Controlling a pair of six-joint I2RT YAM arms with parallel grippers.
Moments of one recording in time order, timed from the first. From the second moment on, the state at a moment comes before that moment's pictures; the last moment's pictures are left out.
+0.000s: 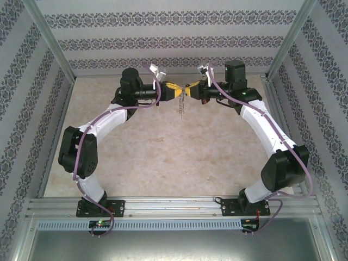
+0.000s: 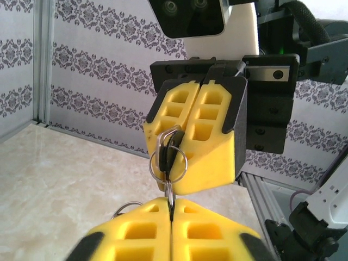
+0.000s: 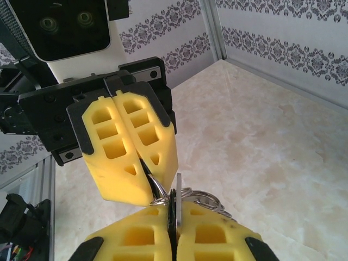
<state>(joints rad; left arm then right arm) -0.36 1.76 1.36 0.41 1.09 -0.27 0.26 1.55 1.45 -0.37 -0.92 -0.01</state>
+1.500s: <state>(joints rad) -0.29 1.50 1.13 0.26 0.67 -0.29 0.42 1.99 1.20 0.01 -0.79 0.27</state>
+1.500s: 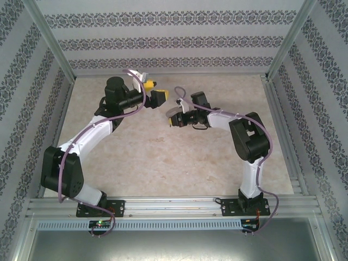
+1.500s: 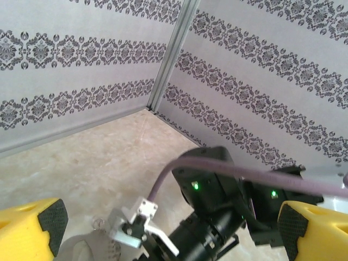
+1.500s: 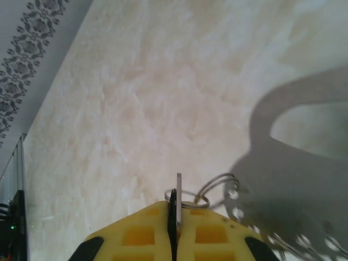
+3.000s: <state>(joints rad) -0.26 1.30 0.35 0.64 -0.36 0.11 0.03 1.25 0.50 0.30 0.26 0.14</state>
